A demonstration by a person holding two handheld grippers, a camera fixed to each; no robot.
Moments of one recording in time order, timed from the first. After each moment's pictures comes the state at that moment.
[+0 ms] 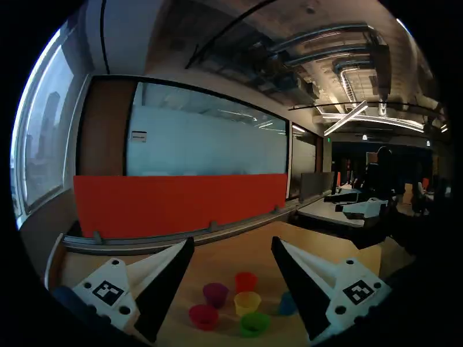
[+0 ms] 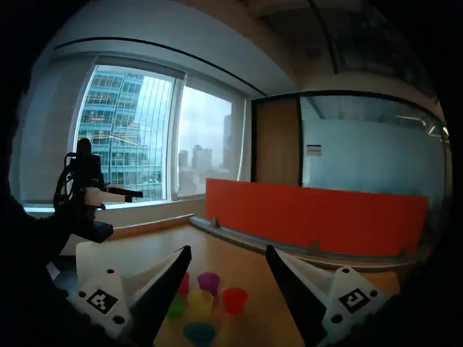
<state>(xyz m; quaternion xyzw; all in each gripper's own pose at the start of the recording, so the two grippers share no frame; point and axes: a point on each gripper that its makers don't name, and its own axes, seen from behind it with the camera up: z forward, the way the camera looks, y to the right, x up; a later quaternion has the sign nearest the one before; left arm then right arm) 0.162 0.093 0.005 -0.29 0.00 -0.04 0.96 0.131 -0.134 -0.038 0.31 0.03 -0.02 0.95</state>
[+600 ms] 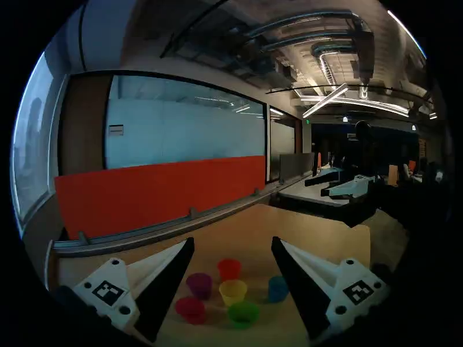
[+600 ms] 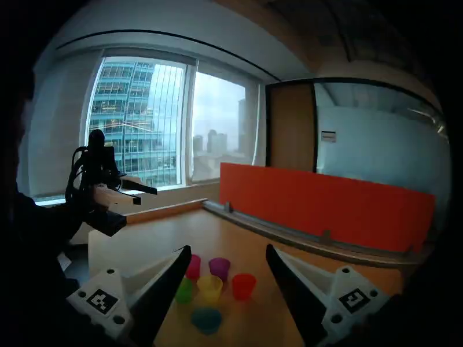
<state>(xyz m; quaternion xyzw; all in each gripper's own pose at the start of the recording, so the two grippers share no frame) 0.133 0.126 -0.008 -0.35 -0.03 0.00 0.94 0.111 -0.133 -0.047 0.35 -0.02 -0.04 0.94</state>
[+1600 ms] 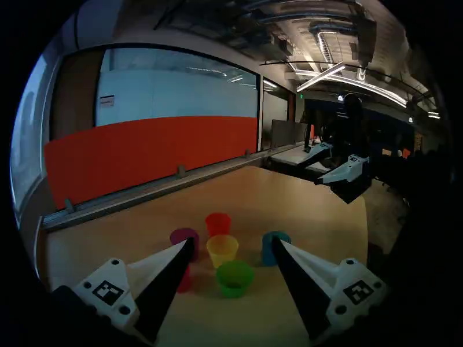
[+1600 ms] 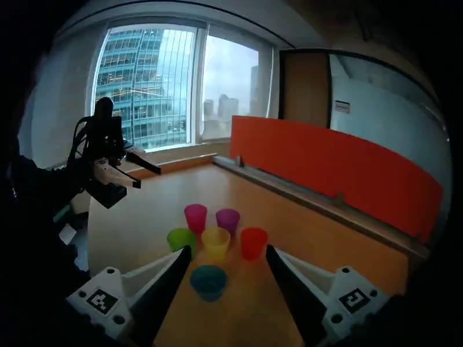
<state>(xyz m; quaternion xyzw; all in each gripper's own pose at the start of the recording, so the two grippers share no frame) 0.021 0.136 -0.018 -0.38 -0.12 0.03 0.92 -0.002 -0.137 -0.049 0.37 -0.12 -0.09 0.92</state>
